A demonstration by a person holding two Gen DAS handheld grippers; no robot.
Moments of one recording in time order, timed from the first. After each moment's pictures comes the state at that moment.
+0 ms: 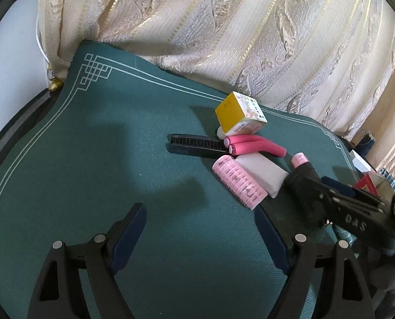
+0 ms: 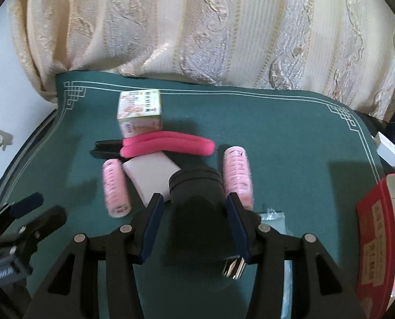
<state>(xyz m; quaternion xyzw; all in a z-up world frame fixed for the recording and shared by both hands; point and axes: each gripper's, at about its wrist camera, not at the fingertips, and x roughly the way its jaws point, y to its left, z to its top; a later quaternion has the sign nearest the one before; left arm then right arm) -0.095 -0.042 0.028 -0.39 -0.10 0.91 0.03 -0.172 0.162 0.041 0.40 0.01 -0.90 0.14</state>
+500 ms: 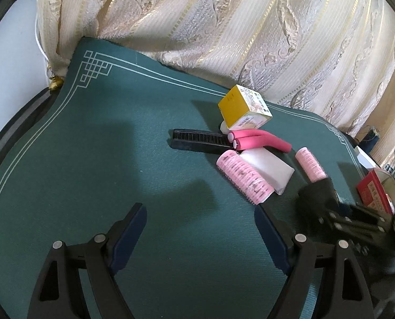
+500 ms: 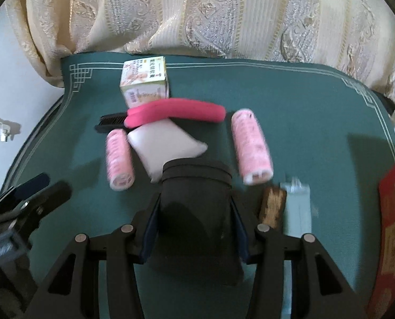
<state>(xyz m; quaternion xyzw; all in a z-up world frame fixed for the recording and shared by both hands) -0.099 -0.042 0.021 -0.40 -0.09 0.91 0.03 -0.162 0.168 0.024 0.45 -0.01 -0.87 0.18</state>
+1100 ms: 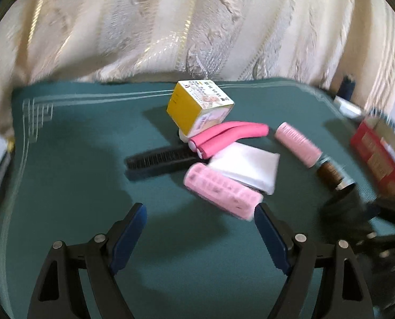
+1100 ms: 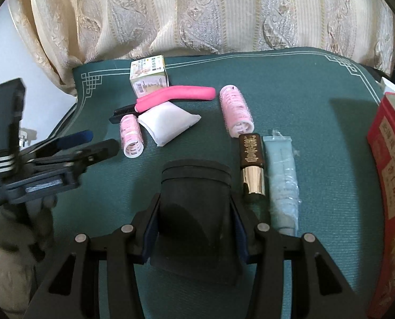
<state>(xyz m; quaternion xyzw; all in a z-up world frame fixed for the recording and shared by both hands) -0.146 -0.015 0.018 -0.41 0.06 0.90 0.14 -0.123 0.197 0.022 0.44 -0.06 -0.87 0.20</state>
